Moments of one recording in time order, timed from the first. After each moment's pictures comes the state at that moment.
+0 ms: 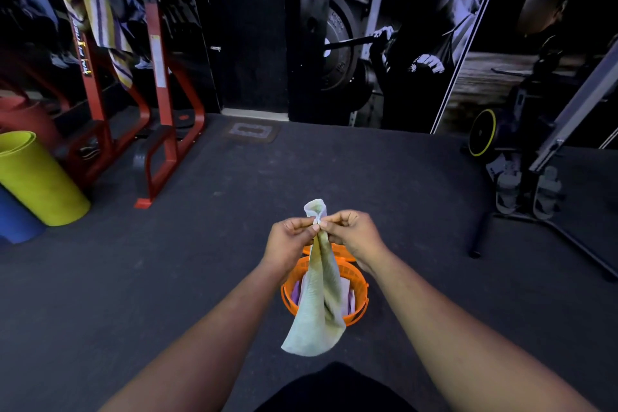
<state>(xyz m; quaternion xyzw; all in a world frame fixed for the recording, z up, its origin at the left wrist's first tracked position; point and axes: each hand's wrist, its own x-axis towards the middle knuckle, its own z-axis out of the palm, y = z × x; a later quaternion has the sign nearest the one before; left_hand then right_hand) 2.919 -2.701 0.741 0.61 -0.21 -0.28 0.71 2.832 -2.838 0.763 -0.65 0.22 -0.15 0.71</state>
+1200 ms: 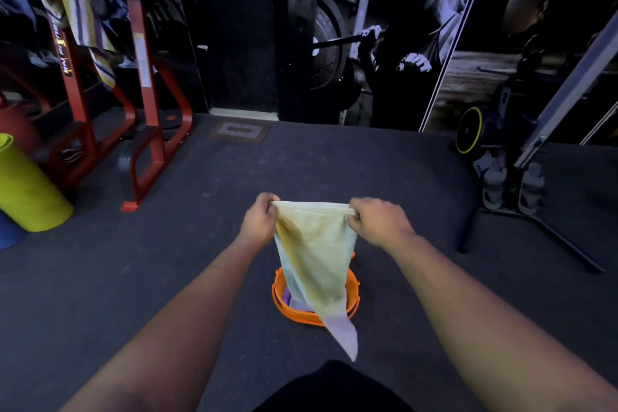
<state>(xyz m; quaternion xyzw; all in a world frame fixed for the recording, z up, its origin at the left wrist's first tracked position) 2.988 -2.713 0.748 0.83 -0.23 -0.11 0.49 2.808 -2.907 0.803 -0.97 0.22 -0.06 0.04</state>
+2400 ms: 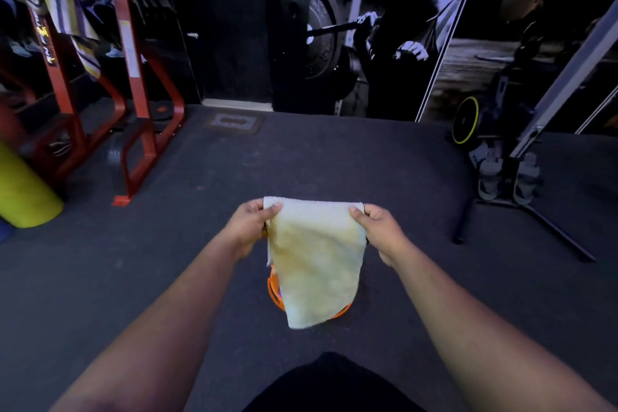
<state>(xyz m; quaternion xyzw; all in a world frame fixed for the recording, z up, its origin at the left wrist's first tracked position) 2.985 -2.705 0.748 0.64 -0.16 -0.38 0.65 2.800 -2.912 0.757 -0.67 0.31 -0.15 0.66</state>
